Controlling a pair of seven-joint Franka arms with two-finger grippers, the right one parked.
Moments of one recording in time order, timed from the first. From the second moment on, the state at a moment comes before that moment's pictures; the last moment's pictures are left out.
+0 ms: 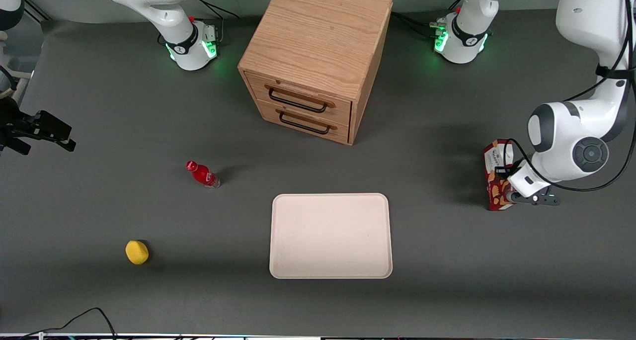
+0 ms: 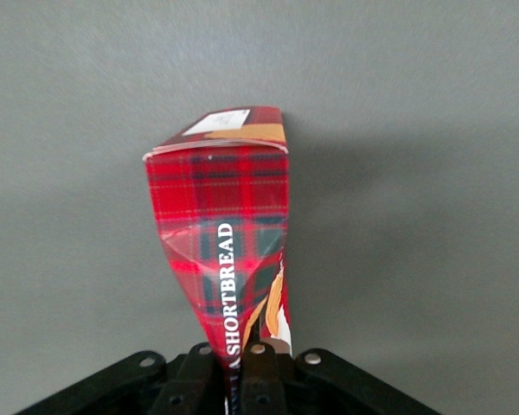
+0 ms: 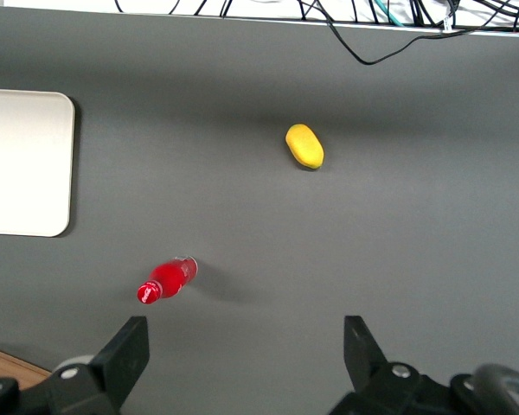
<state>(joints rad) -0.03 0.36 0.09 -2.03 0.00 2.23 0.16</state>
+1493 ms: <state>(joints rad) -0.08 0.63 -0.45 -1.22 0.09 1.92 -0.64</state>
